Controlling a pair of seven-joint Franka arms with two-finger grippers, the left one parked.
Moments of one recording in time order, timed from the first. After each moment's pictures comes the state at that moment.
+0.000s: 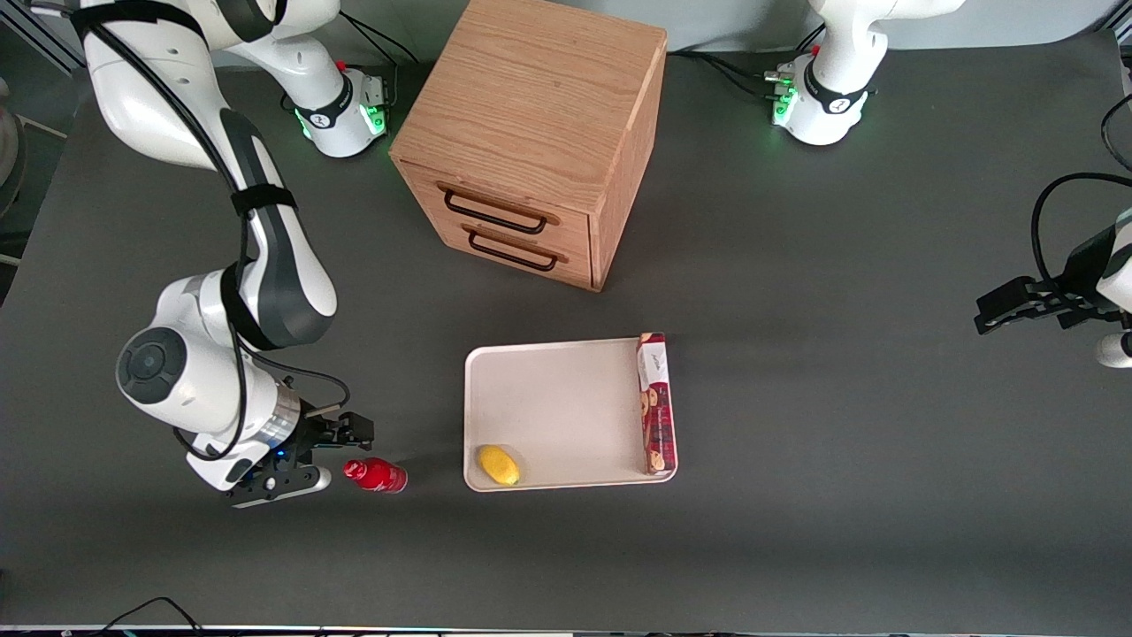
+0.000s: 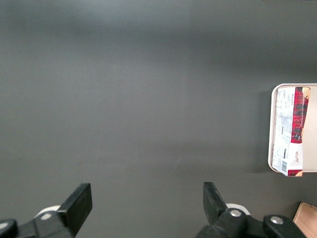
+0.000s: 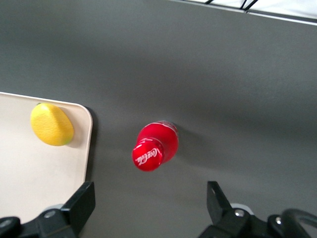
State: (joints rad) arm 0.25 0.65 -0.06 -1.35 0.10 2.12 -0.02
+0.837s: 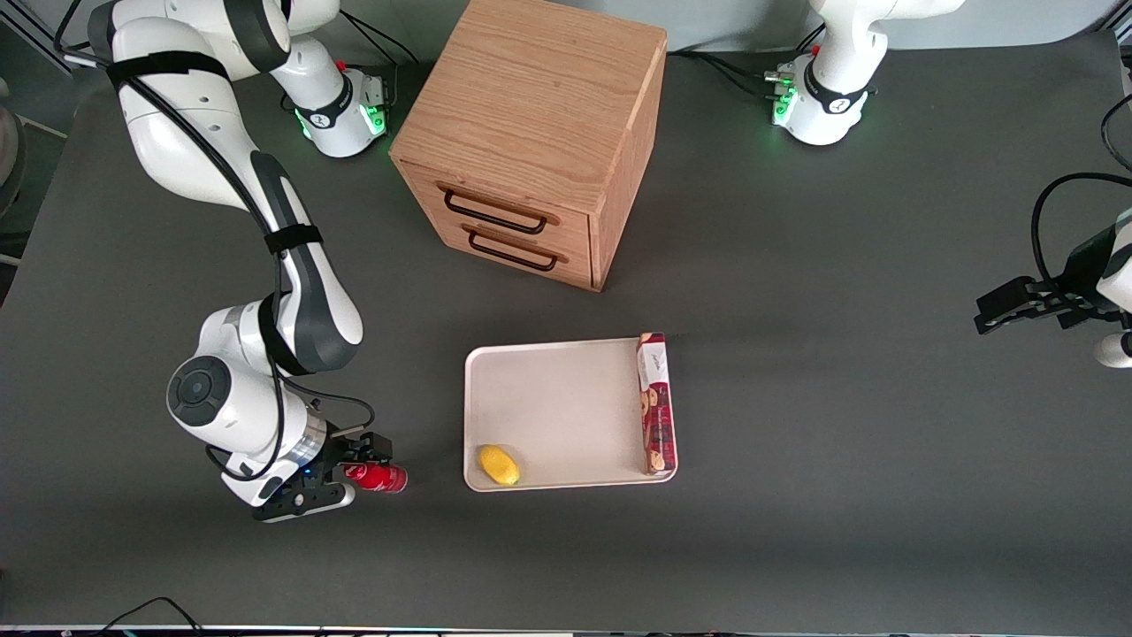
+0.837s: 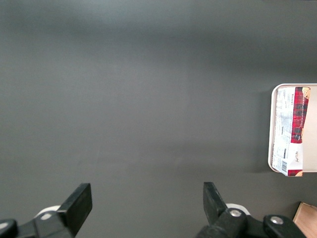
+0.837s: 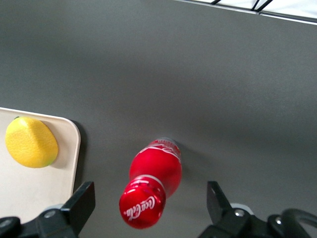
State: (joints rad) arm 0.26 0.74 -0.06 -1.32 0.10 2.21 -0.02
